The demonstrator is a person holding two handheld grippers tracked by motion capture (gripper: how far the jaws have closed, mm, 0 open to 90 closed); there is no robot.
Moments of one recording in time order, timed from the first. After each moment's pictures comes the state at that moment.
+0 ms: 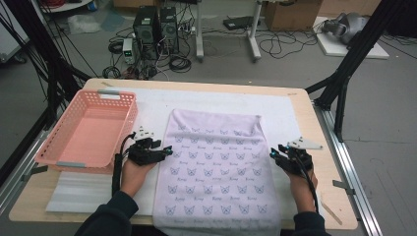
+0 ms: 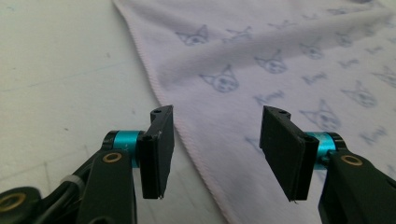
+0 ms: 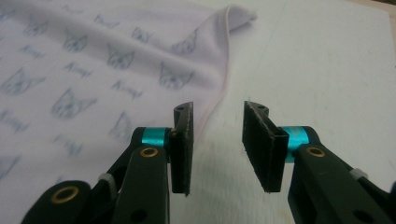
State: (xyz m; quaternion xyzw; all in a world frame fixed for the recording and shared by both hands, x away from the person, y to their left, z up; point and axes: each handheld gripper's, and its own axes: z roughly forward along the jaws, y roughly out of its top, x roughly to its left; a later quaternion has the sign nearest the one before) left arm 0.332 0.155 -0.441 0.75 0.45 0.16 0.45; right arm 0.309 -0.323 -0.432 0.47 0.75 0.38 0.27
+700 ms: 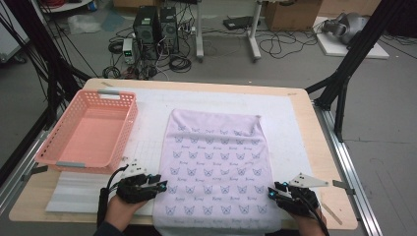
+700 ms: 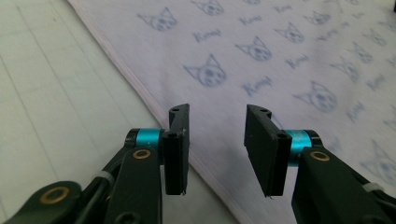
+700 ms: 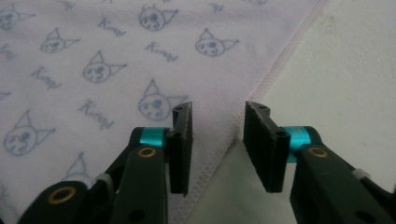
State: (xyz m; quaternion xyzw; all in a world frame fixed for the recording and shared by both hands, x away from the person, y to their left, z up) left arm 0.233 0.165 -0.450 0.79 0.42 0.08 0.45; right arm 0.216 -0.318 -0.448 0.44 0.80 0.38 0.17
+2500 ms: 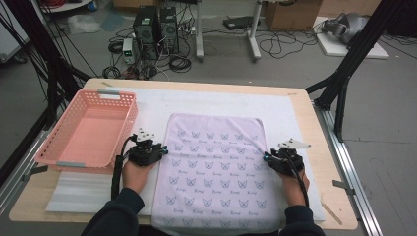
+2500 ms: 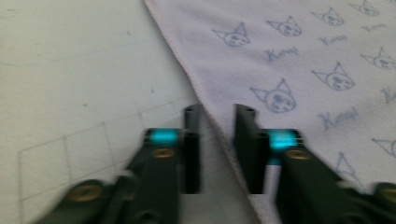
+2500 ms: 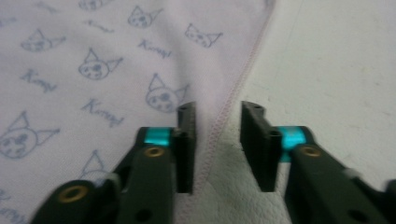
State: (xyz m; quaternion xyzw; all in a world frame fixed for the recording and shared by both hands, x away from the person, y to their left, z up) left arm 0.339 0.160 -0.449 0.74 0.50 0.17 0.42; right arm 0.319 -0.306 -0.447 0.49 0.76 0.36 0.23
